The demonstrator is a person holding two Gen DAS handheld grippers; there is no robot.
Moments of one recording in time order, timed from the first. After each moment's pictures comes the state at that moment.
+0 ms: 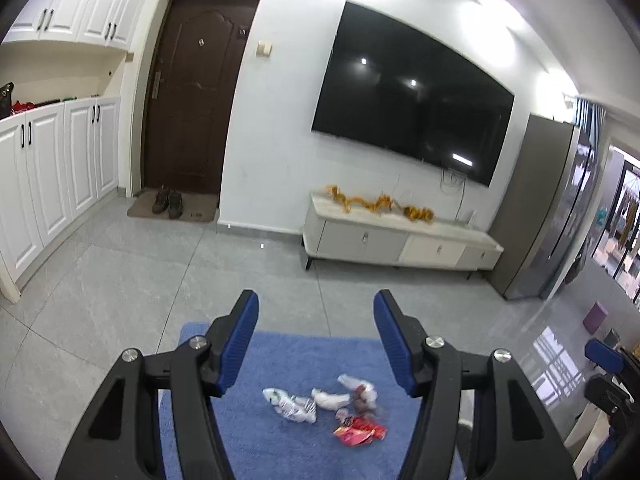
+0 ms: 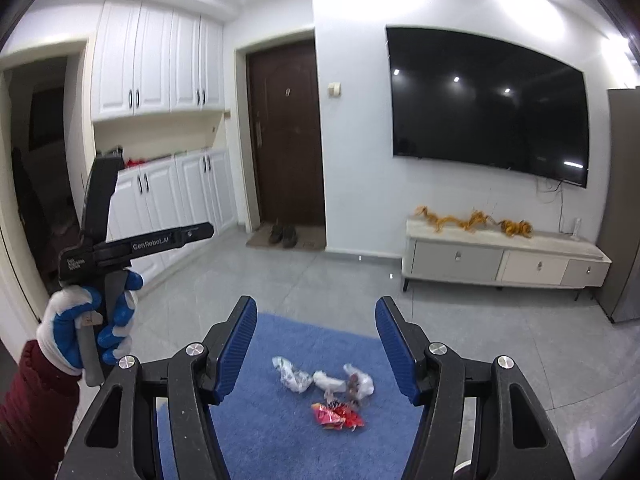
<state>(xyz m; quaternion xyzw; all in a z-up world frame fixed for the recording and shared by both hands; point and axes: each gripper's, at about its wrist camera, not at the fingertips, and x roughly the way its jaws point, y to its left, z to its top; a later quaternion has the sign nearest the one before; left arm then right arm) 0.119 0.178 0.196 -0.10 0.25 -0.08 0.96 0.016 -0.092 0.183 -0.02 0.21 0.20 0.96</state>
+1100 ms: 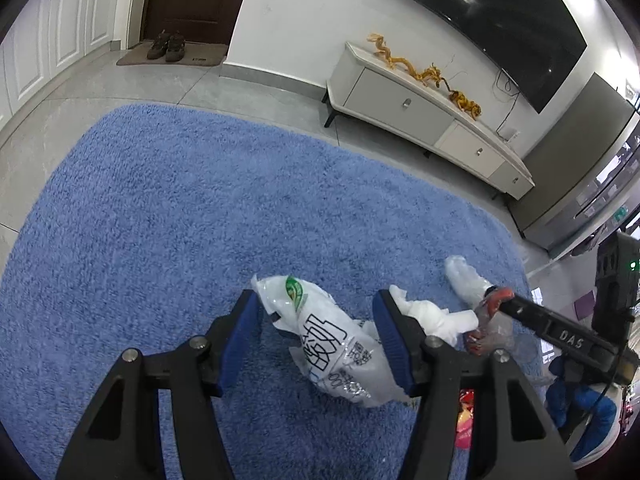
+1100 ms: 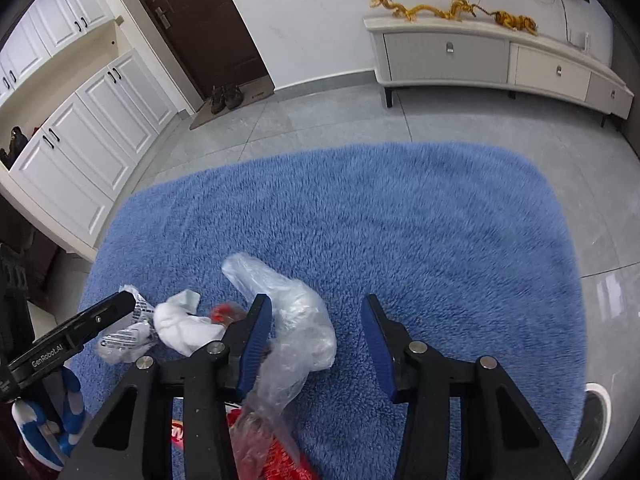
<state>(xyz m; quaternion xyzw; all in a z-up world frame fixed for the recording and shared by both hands) 0.267 0.141 -0.163 -0.17 0.45 -0.08 0.87 0.266 -0.129 -0.144 0.09 0.49 0.15 0.86</state>
